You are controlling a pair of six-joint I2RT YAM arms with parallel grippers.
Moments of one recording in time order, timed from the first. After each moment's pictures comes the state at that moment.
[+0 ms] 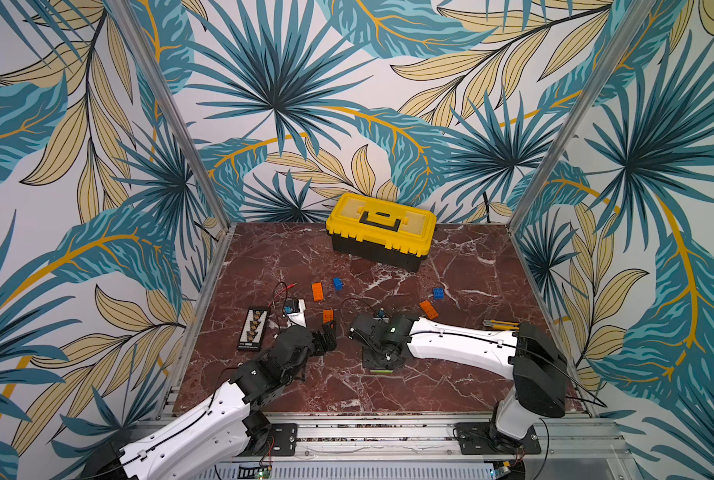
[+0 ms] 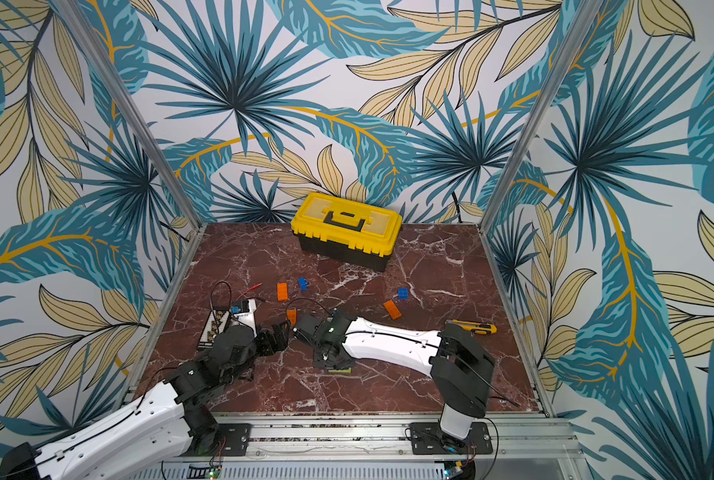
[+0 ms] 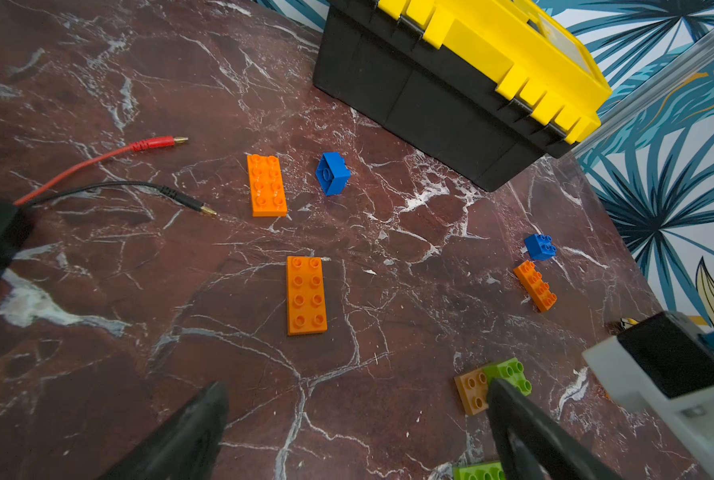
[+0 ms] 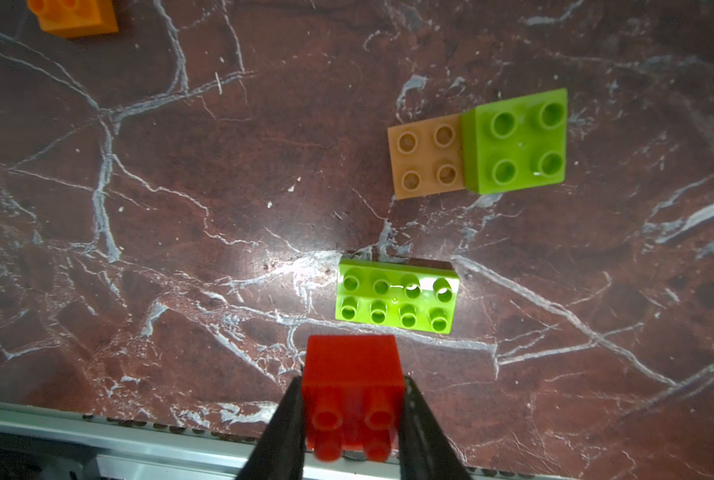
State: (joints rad) left arm -0.74 0.75 0.41 -0.21 -0.35 -0.74; right arm 1.08 1.73 1.26 -0.91 0.14 1.07
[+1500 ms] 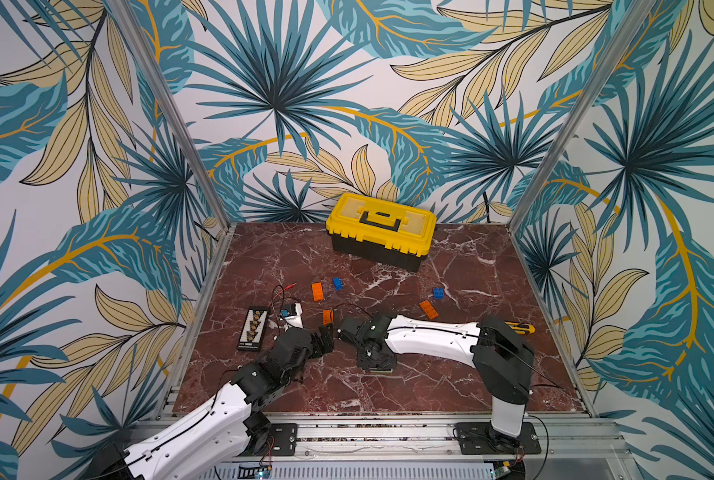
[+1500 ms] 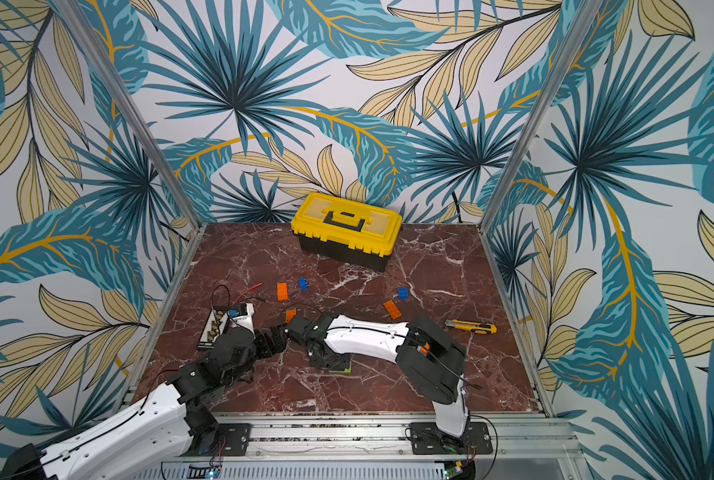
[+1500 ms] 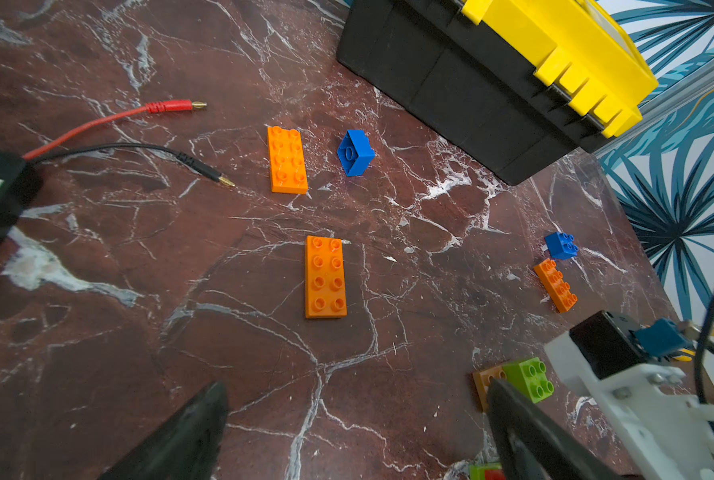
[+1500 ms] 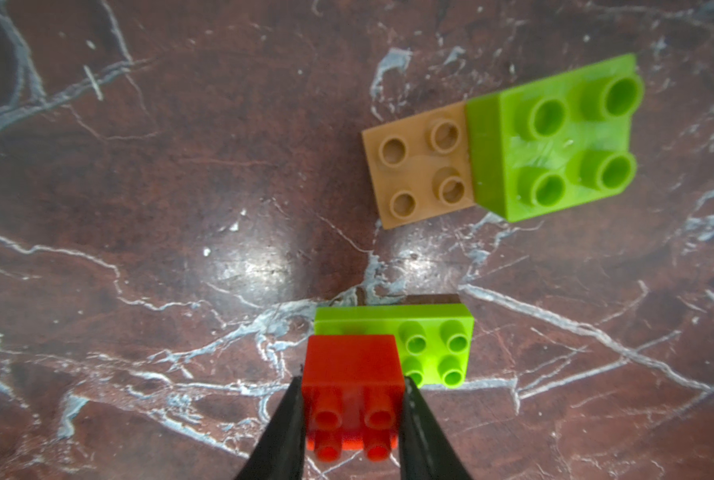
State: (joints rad) left arm -0.70 0.75 0.36 -0.19 -0.33 -0.78; right arm 1.07 1.90 1.35 -0.97 0.15 1.14
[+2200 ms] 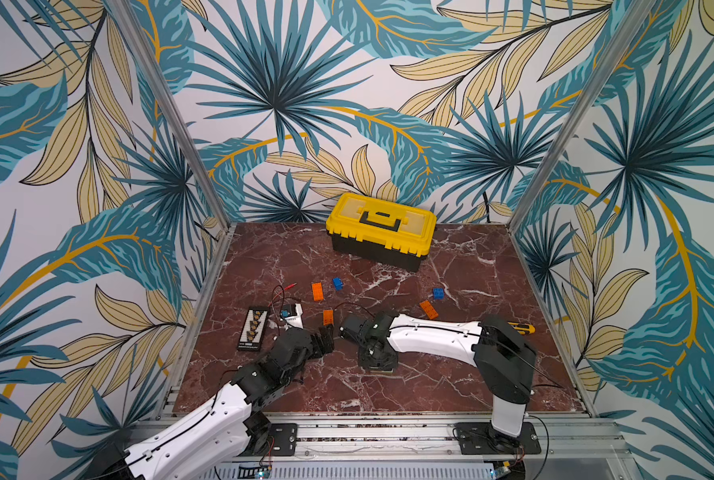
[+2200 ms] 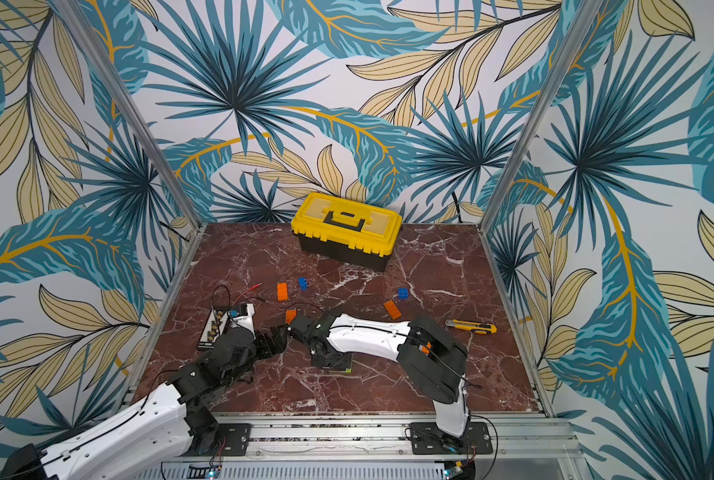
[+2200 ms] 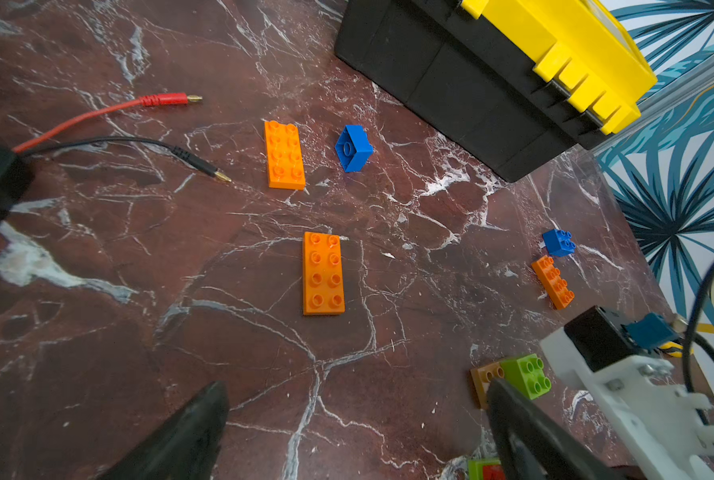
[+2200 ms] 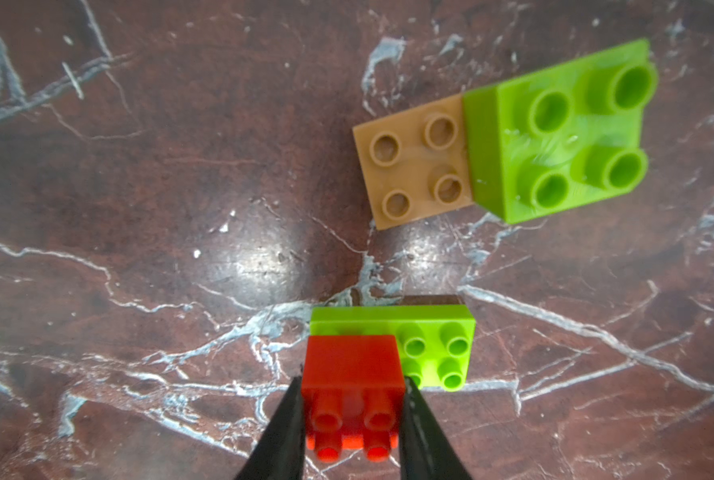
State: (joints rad) left arm -0.70 0.75 0.36 -0.19 -0.31 -0.78; right arm 1.05 1.90 1.32 -0.94 0.11 1.13
